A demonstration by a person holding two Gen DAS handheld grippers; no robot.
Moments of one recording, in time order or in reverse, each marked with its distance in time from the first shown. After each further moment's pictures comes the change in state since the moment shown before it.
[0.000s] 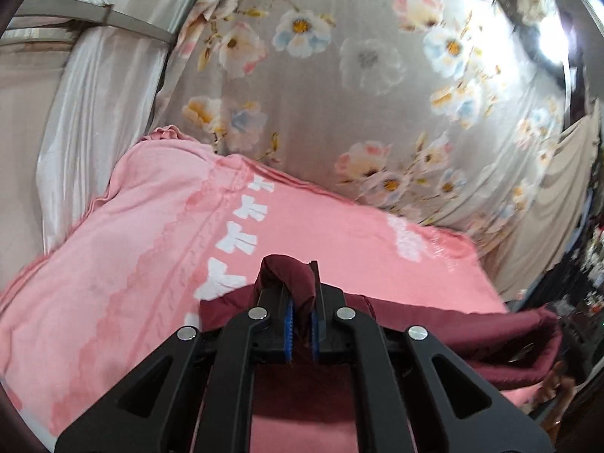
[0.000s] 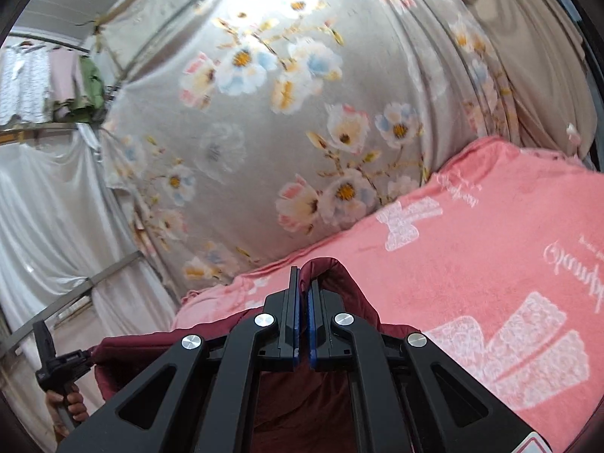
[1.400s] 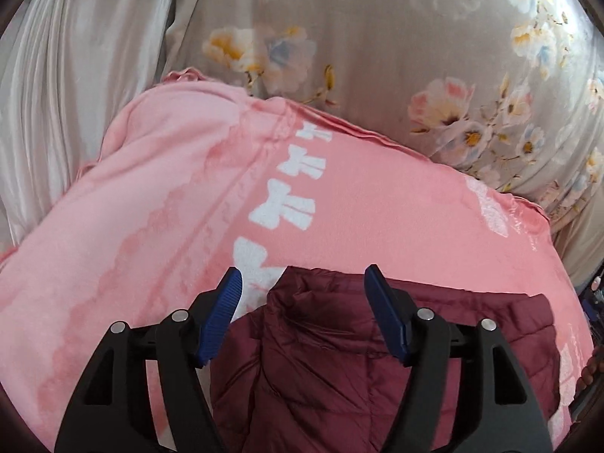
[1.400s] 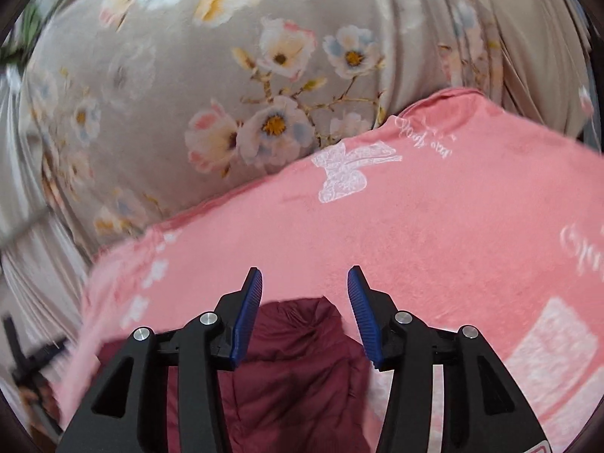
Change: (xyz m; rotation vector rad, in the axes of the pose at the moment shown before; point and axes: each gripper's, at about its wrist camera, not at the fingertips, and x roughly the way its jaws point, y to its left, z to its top) left arm 0.163 0.063 -0.025 0.010 0.128 0.144; right arm 0.141 -0.058 -0.041 -0.152 0.214 -0.250
